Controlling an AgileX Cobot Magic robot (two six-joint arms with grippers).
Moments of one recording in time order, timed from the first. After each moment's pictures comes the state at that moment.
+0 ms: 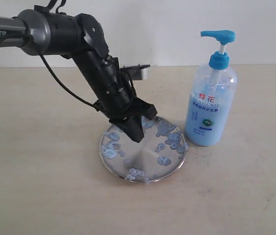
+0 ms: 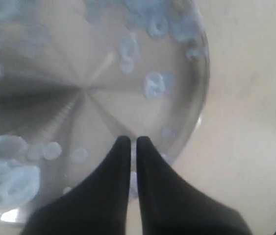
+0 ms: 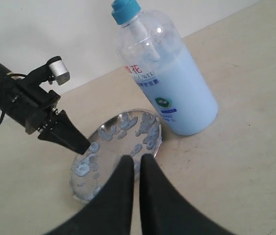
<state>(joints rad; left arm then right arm) -0.53 2.20 -1.71 -0.51 1.14 0.40 0.18 0.10 0.00 0.39 0.20 0.19</state>
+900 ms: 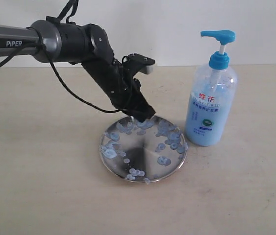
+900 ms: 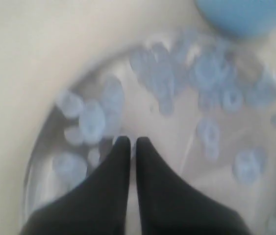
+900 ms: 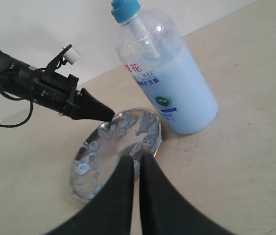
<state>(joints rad) -0.53 2.28 -1.76 -0.46 0.82 0.62 0.18 0.10 0.00 0.39 0.21 0.19</state>
